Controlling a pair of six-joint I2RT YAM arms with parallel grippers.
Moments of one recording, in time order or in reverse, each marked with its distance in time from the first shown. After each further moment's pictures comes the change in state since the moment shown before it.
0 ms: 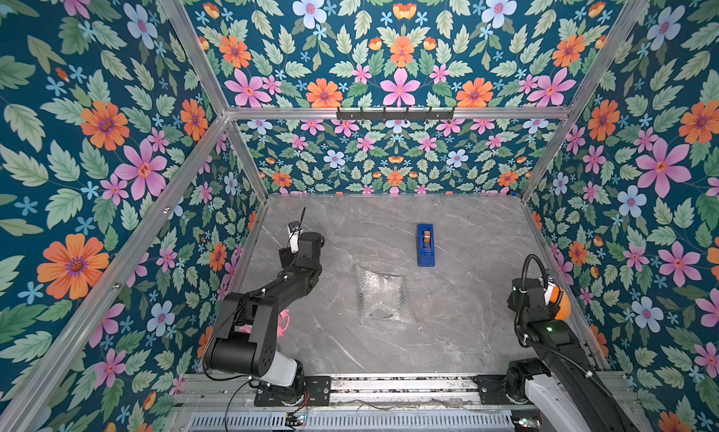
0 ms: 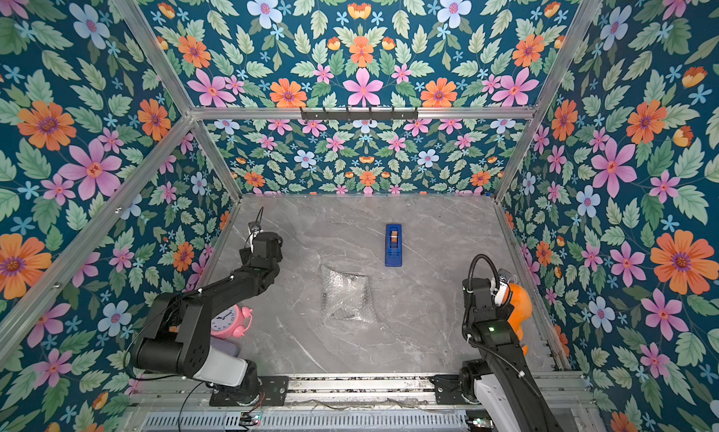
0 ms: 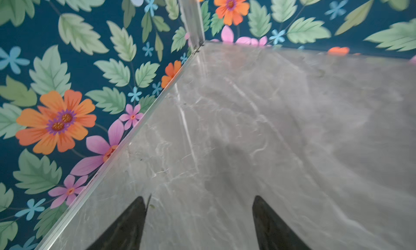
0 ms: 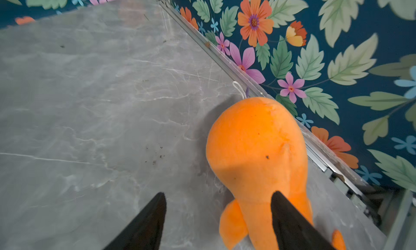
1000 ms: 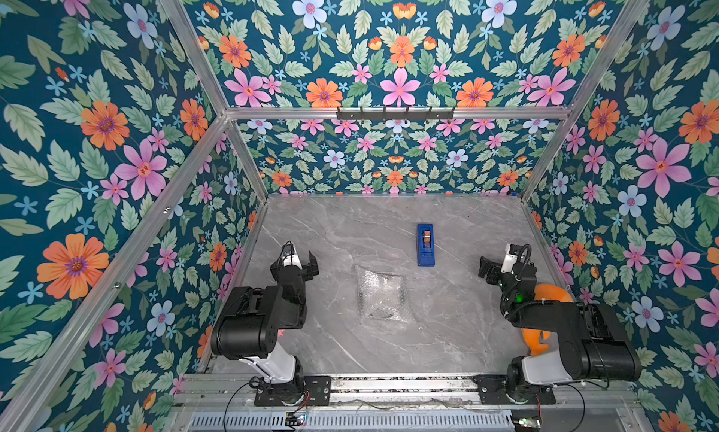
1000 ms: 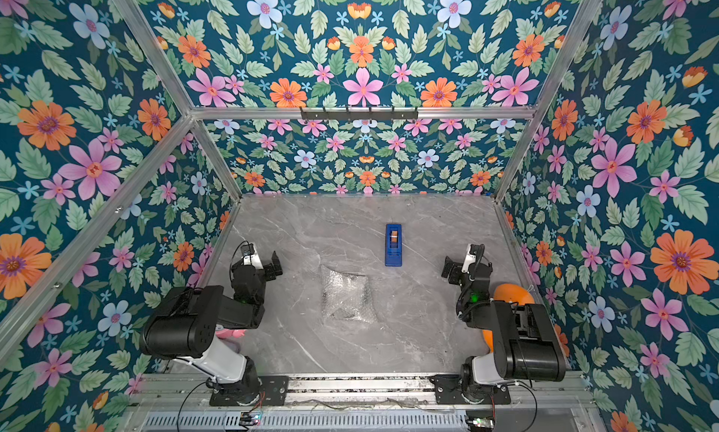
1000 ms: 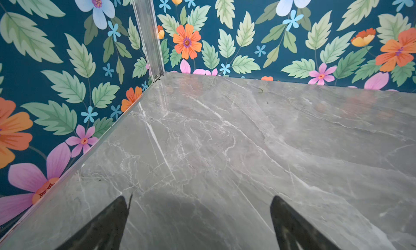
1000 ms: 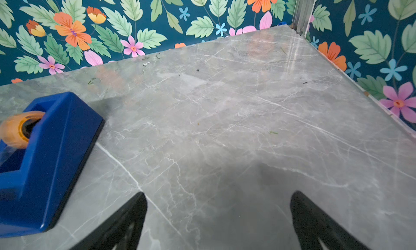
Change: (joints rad) left arm 0.125 0.095 -0.361 0.826 0.403 0.164; right arm -0.181 0.744 -0.089 1.253 -0.645 -0.287
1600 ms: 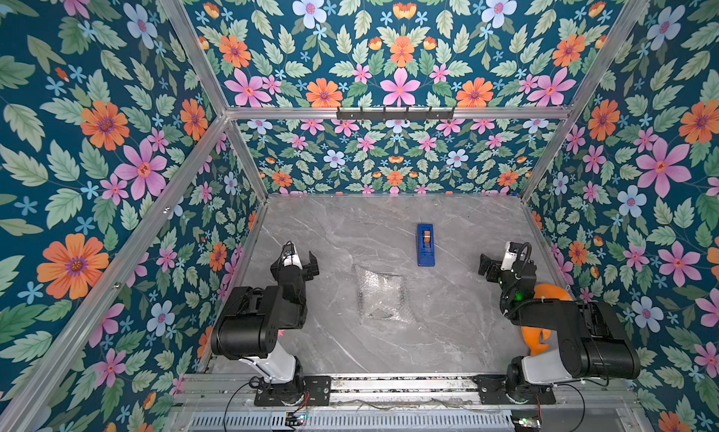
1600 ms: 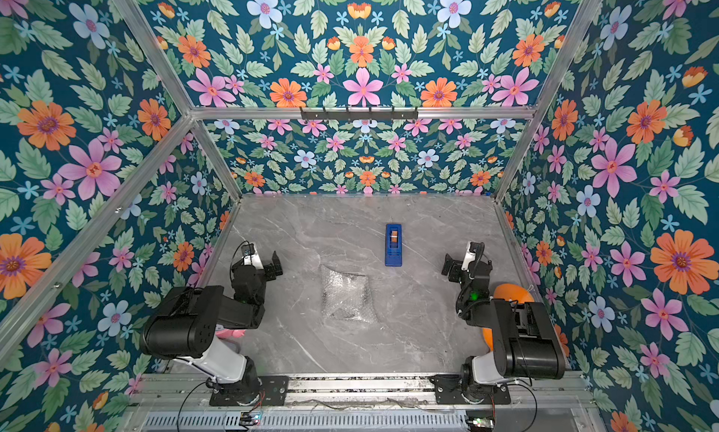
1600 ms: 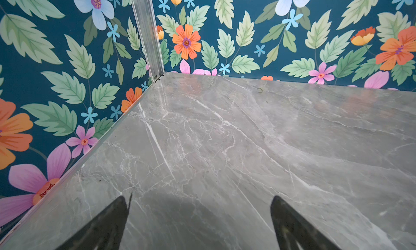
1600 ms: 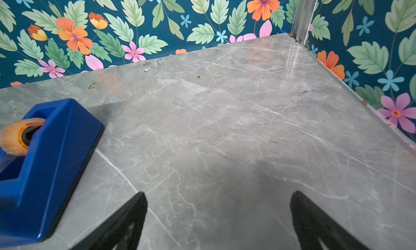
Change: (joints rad) left arm 0.000 0.000 0.001 0.000 -0.001 0.000; right arm 0.003 0.006 0.025 -0.005 -0.002 -0.015
